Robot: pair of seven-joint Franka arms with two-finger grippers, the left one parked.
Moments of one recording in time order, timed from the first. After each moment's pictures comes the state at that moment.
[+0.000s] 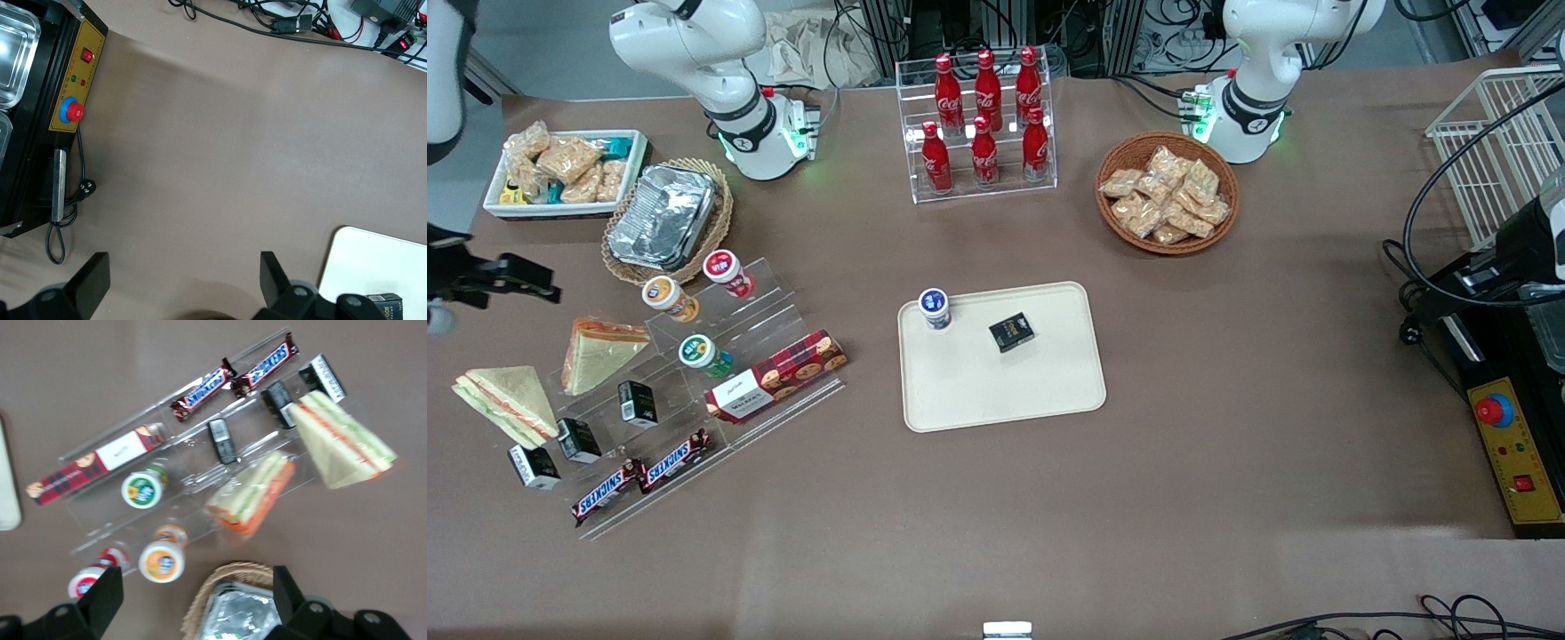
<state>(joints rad) 0.14 0.01 -0.34 -1.69 -0.01 1.64 -0.27</state>
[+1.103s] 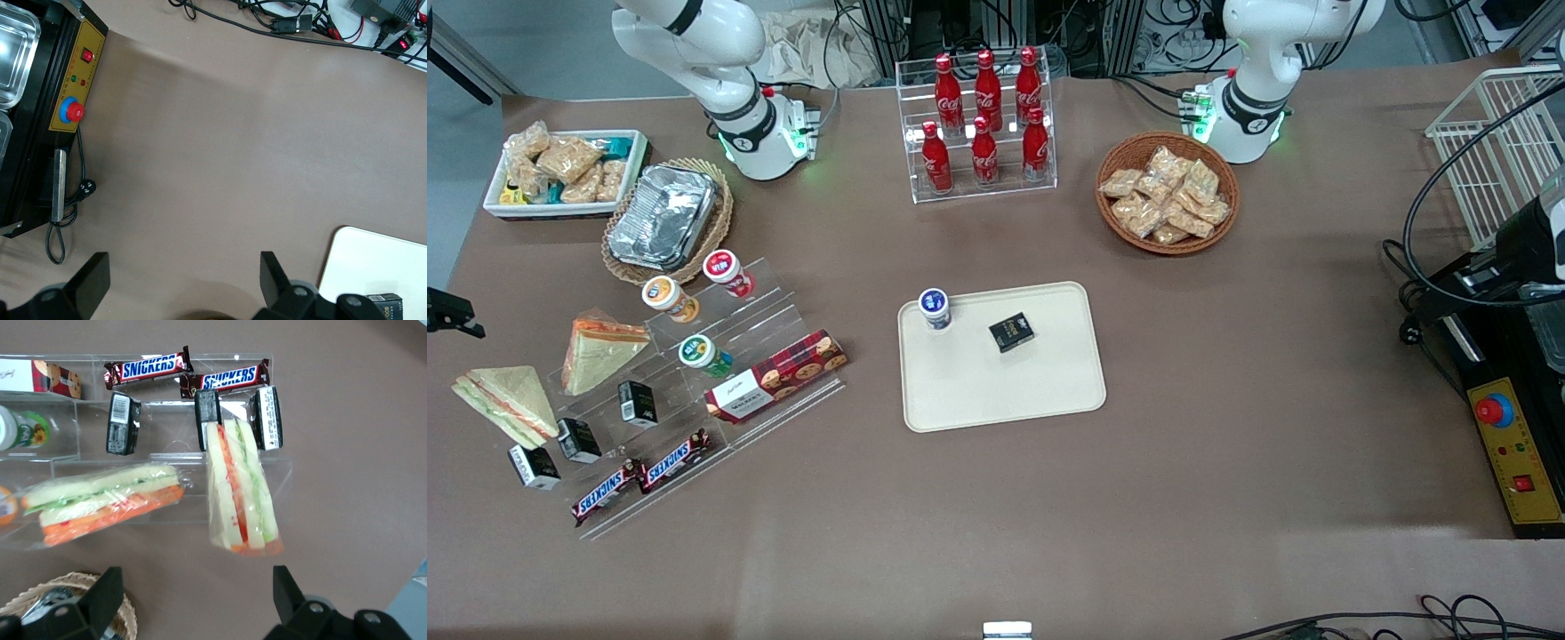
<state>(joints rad) -0.13 0.22 -0.34 -1.69 0.08 1.90 -1.02</state>
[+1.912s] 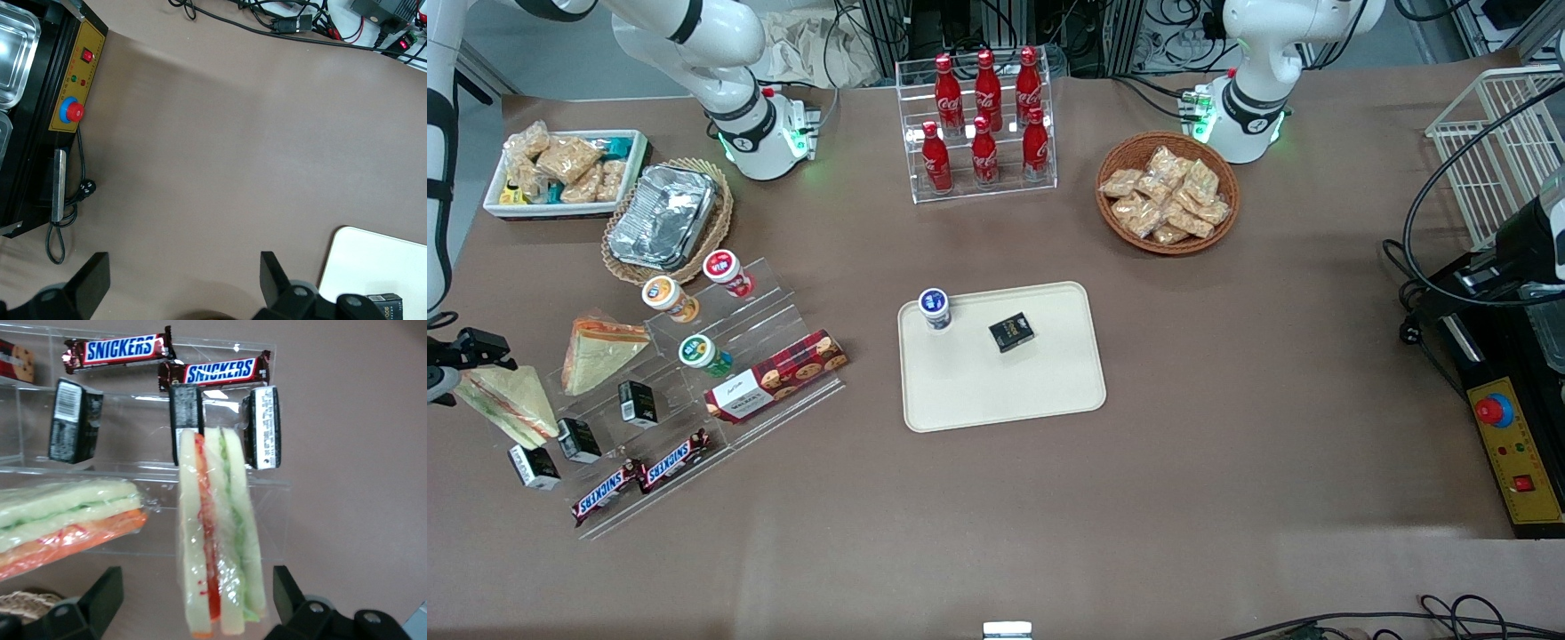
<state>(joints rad) -0.13 0.35 -0.33 -1.68 0.09 2.04 -1.09</state>
